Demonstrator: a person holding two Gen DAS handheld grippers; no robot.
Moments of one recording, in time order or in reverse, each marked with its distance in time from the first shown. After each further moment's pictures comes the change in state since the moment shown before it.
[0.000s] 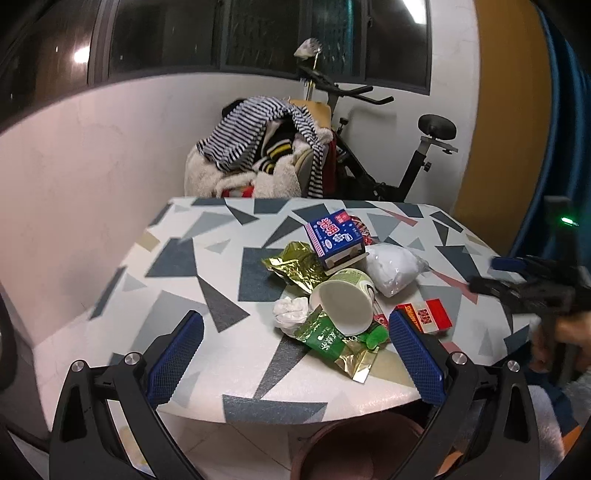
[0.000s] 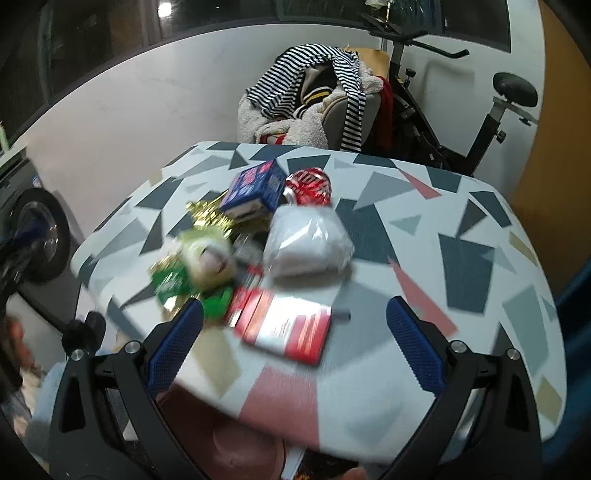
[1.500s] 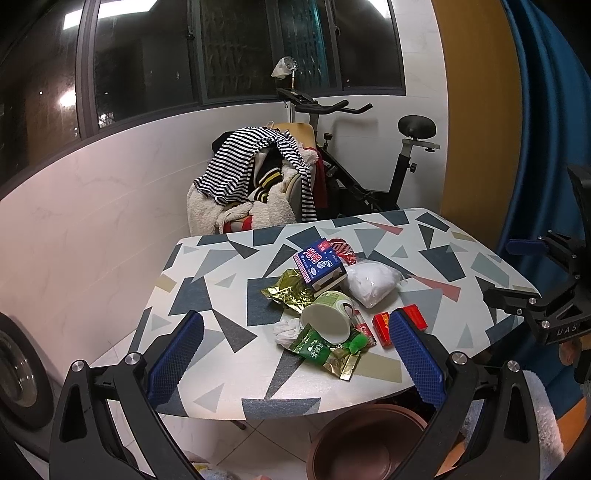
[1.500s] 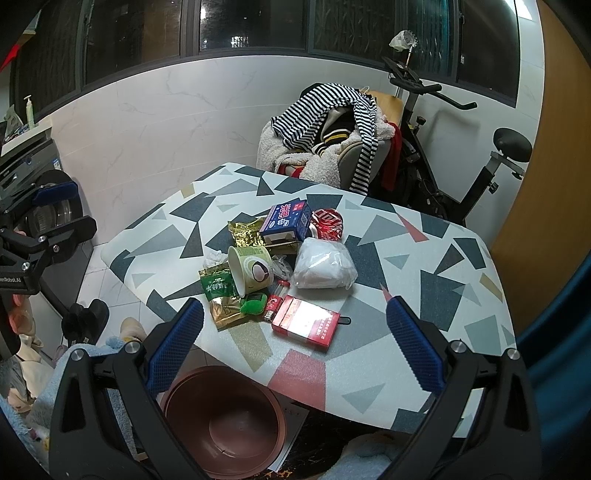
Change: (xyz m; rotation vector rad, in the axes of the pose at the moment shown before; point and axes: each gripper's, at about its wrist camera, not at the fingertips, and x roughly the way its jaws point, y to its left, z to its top) left arm -0.081 -0.053 0.035 0.179 -0.052 0.055; right arm -0.122 0.055 -0.012 -0.137 -0.101 -0.025
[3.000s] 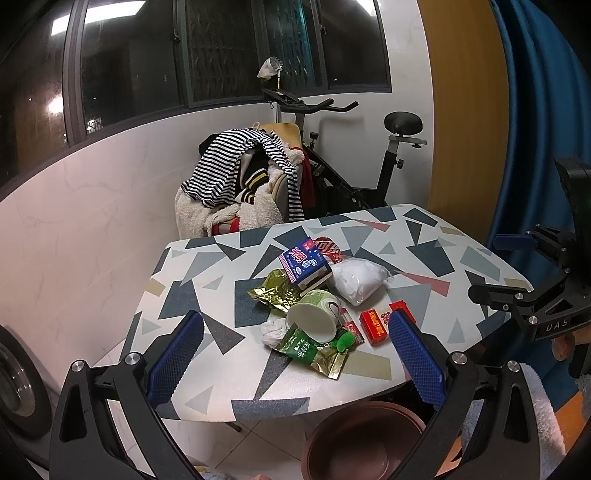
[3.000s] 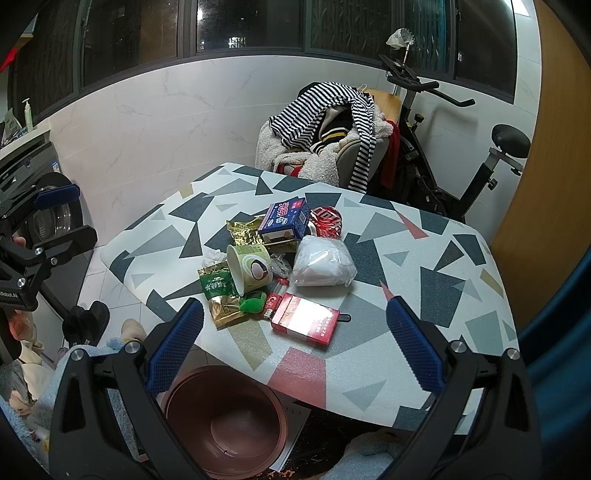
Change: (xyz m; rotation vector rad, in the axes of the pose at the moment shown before) left arm -0.008 -0.017 0.004 0.032 0.005 -0.027; right arm -0.001 -0.003 -0.004 0.006 -0.001 0.003
